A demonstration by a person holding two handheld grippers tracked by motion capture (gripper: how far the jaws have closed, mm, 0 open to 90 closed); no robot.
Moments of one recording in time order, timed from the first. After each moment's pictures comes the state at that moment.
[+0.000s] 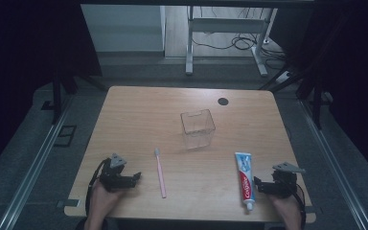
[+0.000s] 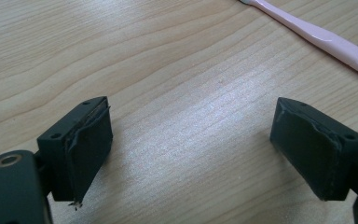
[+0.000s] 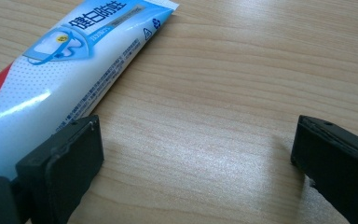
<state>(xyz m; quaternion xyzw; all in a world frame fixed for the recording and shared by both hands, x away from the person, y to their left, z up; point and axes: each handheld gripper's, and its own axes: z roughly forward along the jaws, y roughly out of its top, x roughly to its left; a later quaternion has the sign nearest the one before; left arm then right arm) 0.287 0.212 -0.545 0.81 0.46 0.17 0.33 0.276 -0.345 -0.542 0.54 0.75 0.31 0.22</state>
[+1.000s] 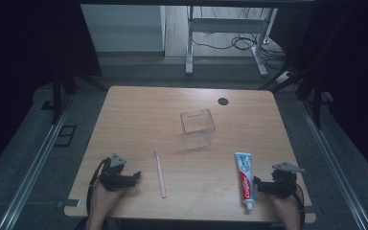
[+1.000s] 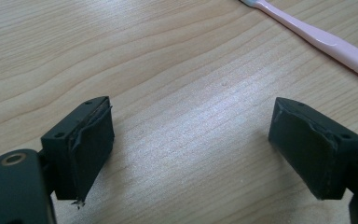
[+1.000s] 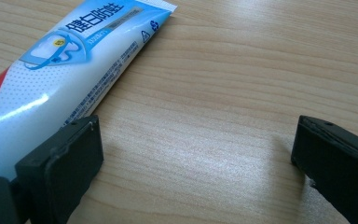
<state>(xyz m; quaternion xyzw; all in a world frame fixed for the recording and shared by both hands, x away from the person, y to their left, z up) 0.287 0.212 -0.544 0.80 0.47 0.17 0.33 0.277 -0.343 -0.542 0.54 0.75 0.31 0.23</state>
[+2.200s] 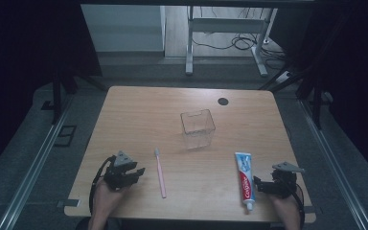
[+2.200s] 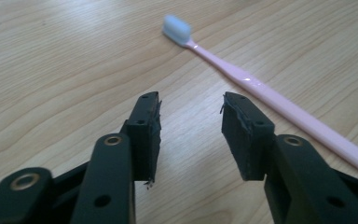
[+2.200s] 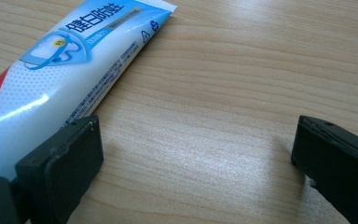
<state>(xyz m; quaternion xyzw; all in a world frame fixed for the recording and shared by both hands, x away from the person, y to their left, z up) 0.278 0.187 -0.511 0.82 0.43 0.15 0.35 0.278 -0.343 -0.542 0.54 0.75 0.31 0.23</state>
